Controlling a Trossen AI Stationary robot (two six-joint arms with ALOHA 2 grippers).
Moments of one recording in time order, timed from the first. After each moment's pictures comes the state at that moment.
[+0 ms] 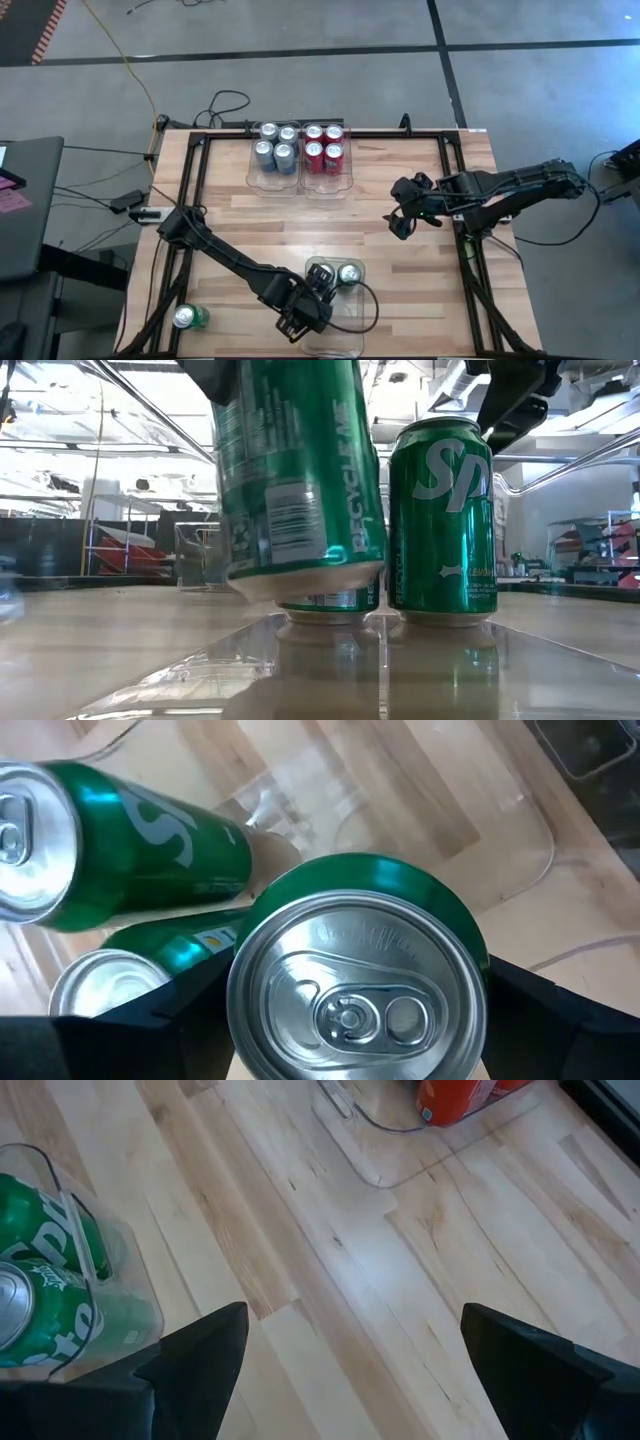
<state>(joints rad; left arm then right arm) -0.54 2.08 1.87 -0.96 -0.22 0.12 0.18 1.13 1.06 -0.96 0.36 0.63</state>
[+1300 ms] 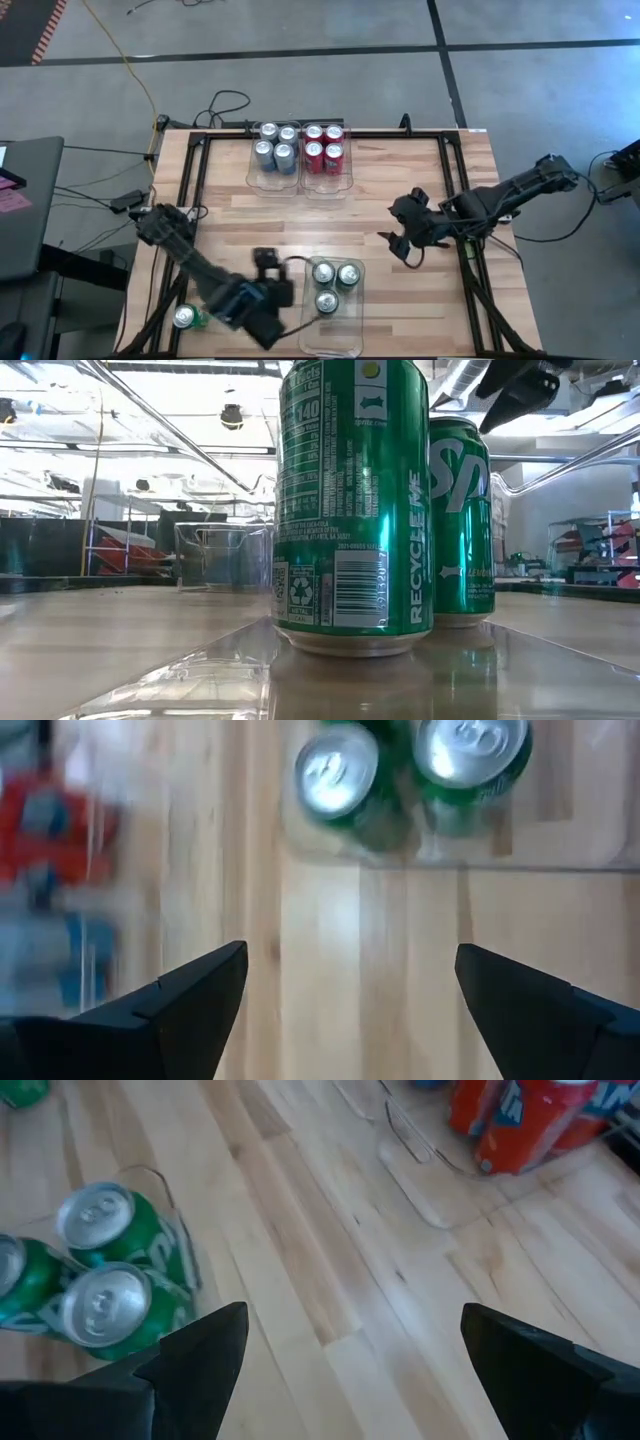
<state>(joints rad) -0.69 1.95 2.06 -1.52 -0.53 -0.57 0.40 1.16 1.06 -0.85 0.52 0.72</state>
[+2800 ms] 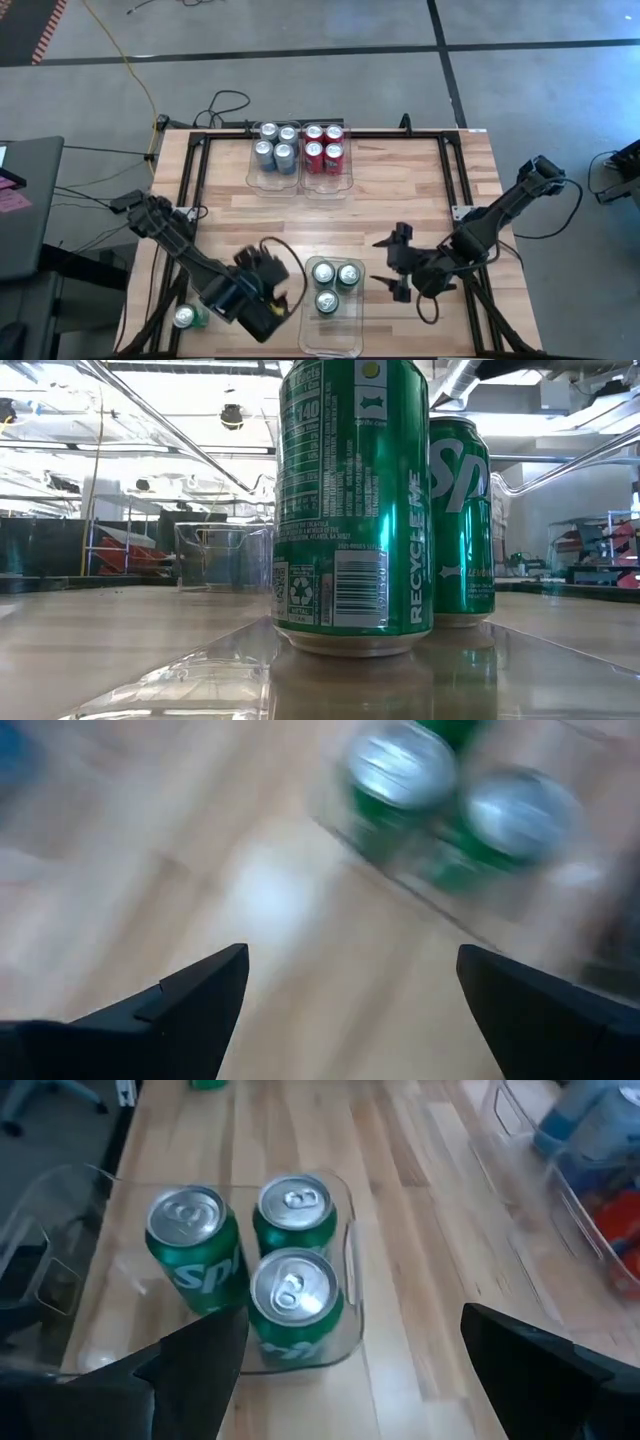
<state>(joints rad) -0.69 1.86 1.92 -1.42 -0.49 -1.17 0.68 1.32 1.08 -0.58 0.63 0.53</state>
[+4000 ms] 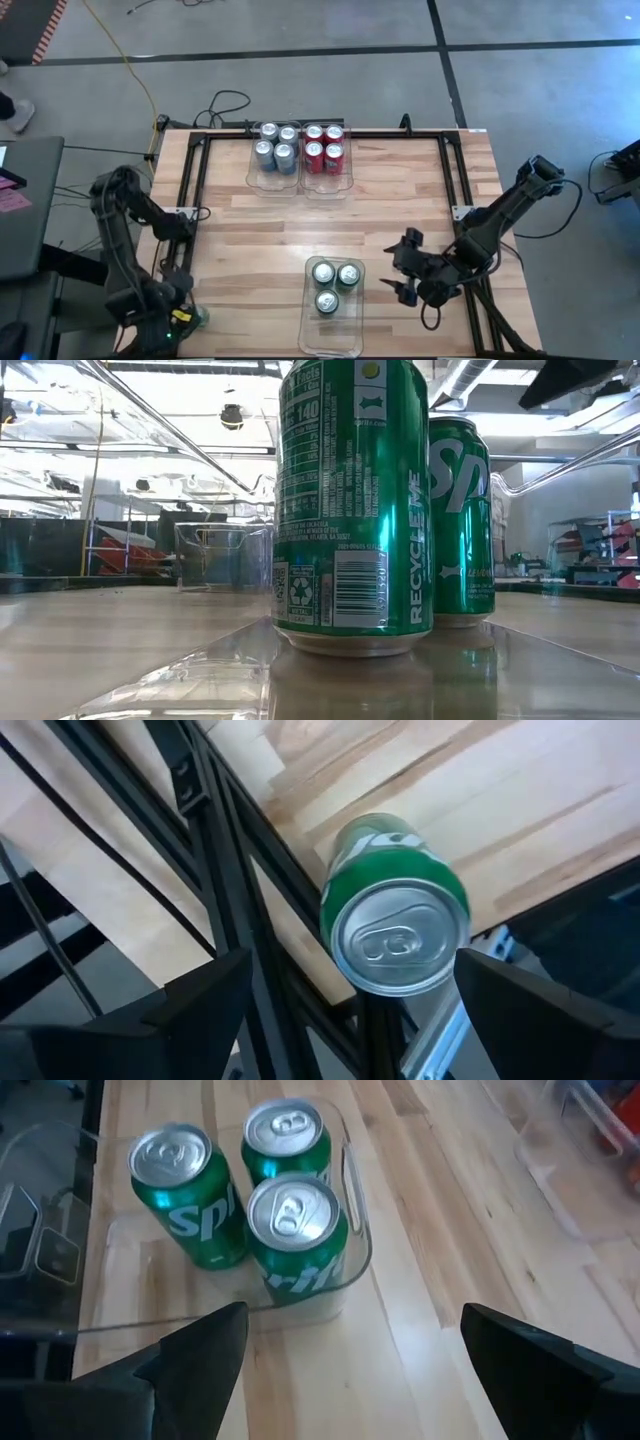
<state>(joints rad) -1.18 1.46 1.31 -1.34 0.08 -2.16 0.74 1.33 1.06 -0.71 0.63 0.79</state>
